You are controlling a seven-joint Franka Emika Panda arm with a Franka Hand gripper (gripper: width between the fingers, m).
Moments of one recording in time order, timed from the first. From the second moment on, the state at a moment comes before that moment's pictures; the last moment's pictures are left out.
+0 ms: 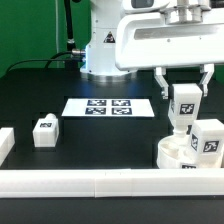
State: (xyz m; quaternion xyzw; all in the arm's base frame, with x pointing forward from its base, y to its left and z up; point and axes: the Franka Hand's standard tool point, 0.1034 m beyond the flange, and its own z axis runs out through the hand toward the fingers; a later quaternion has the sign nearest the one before) arm 0.595 0.072 0.111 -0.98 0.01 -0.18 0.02
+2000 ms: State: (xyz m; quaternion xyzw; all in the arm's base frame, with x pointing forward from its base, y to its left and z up) arm 0.594 0.063 0.079 -0.98 -0.01 -0.21 0.00
